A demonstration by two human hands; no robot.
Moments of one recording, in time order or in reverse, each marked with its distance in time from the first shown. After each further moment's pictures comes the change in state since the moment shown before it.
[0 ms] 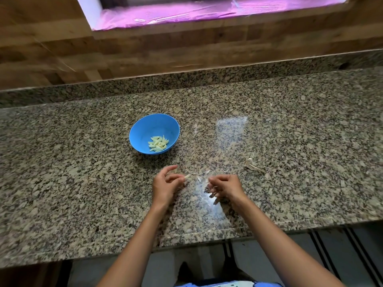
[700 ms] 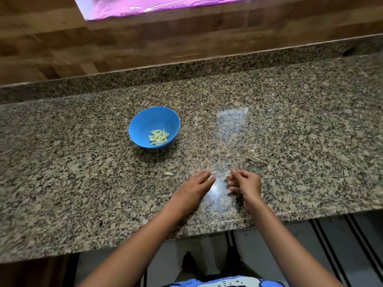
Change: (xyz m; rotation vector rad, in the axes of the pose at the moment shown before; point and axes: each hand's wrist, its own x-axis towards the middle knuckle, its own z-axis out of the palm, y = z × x) left_hand -0.012 -0.030 0.033 1.119 -0.479 0.672; right_hand -0.004 0.020 -0.021 0.137 0.385 -0.046
